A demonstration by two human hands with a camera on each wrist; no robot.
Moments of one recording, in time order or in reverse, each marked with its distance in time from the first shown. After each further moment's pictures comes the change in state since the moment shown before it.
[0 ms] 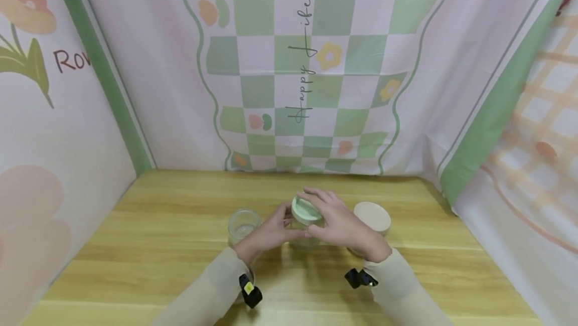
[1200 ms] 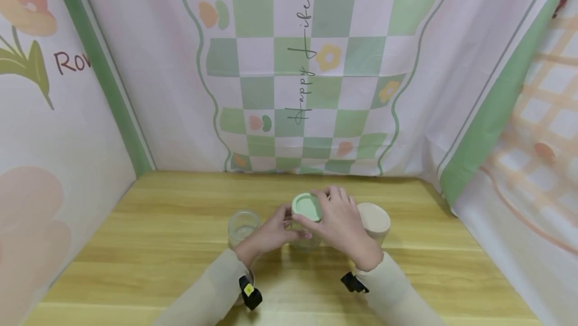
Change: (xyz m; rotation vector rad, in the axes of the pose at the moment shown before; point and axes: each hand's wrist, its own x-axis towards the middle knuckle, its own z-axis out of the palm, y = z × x) left_hand -0.001 0.003 0.002 -0.005 0.025 -0.032; right_hand 0.004 -0.014 0.013 -0.377 0.312 0.163
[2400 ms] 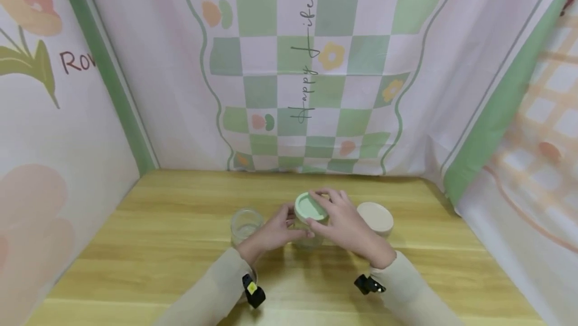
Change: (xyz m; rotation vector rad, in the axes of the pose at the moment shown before) left_hand -0.001 0.000 -0.001 -0.001 -0.009 0.019; right_hand -0.004 0.015 -0.004 0.263 -0.149 -0.090
